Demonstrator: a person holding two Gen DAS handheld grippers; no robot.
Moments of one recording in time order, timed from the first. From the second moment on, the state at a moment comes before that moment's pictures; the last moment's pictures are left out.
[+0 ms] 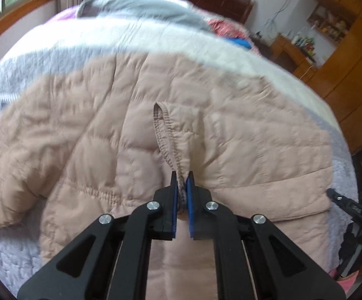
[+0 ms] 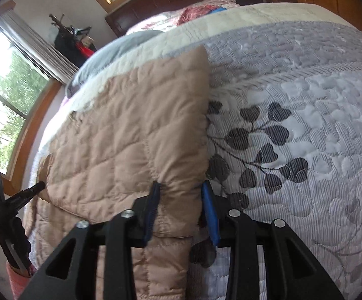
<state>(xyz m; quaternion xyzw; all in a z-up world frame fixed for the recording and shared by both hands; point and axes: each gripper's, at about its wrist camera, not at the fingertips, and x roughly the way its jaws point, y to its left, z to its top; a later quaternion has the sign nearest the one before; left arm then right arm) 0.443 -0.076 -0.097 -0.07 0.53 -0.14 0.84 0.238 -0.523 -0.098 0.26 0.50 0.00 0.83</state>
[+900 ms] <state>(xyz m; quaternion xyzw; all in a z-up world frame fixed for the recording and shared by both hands) 0.430 -0.125 -0.089 -0.02 0.52 -0.15 0.84 0.273 -0.431 -0.063 0.18 0.53 0.01 0.83</state>
